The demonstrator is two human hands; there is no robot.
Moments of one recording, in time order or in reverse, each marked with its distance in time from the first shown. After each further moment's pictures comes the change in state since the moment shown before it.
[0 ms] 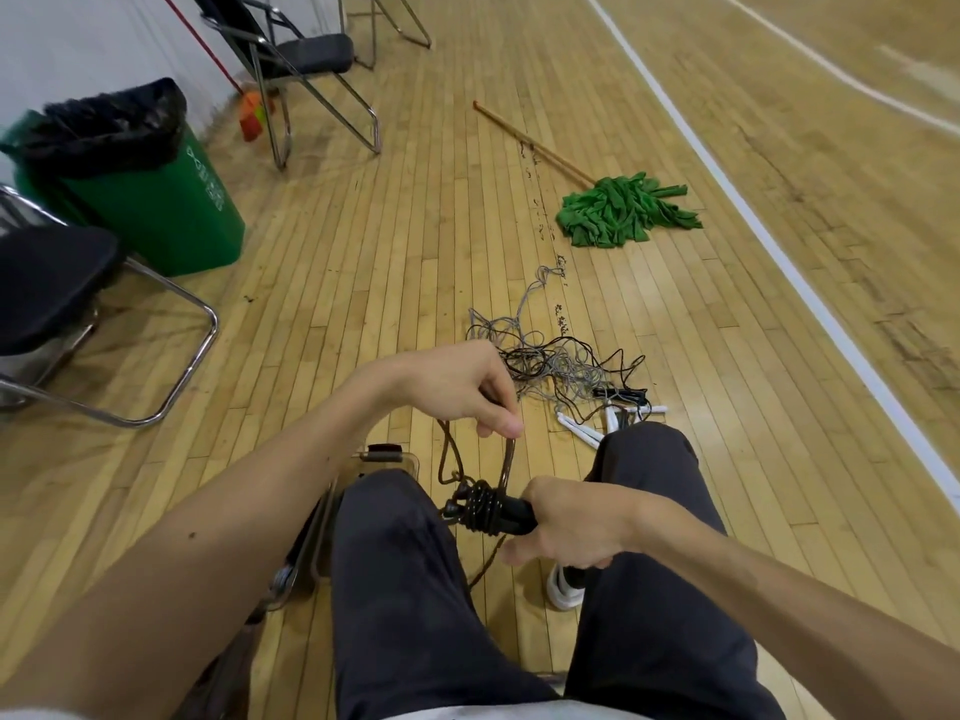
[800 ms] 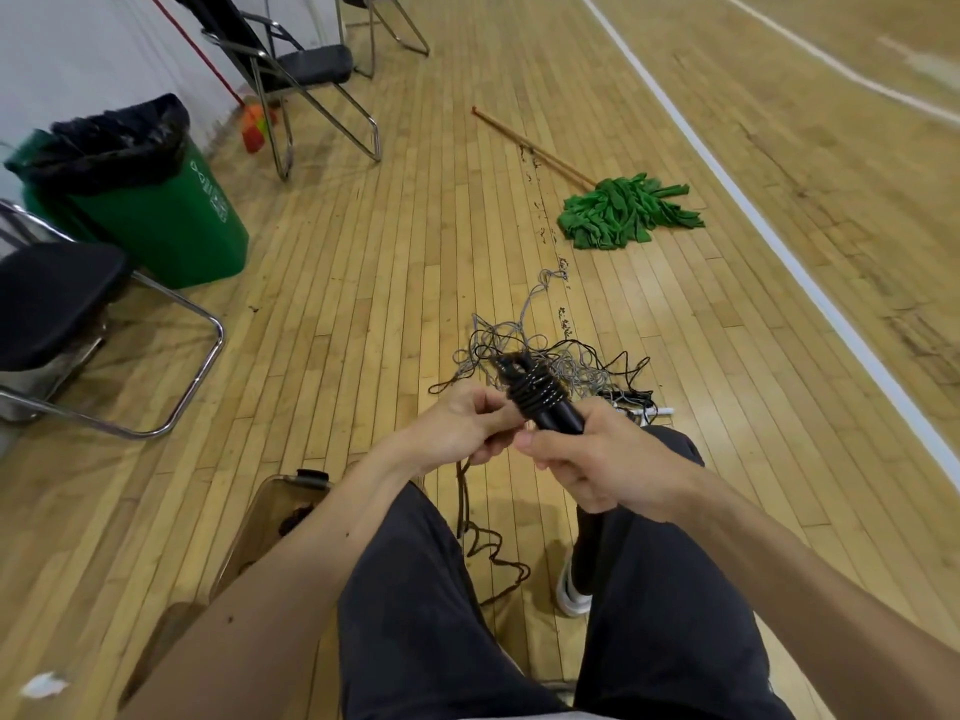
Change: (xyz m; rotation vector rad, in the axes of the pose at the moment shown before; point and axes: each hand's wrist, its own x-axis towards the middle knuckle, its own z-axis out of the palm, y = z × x) left_hand 0.003 -0.024 0.056 -0.599 0.333 -0.063; right_hand -0.025 0.001 -0.029 0.675 0.326 -0.381
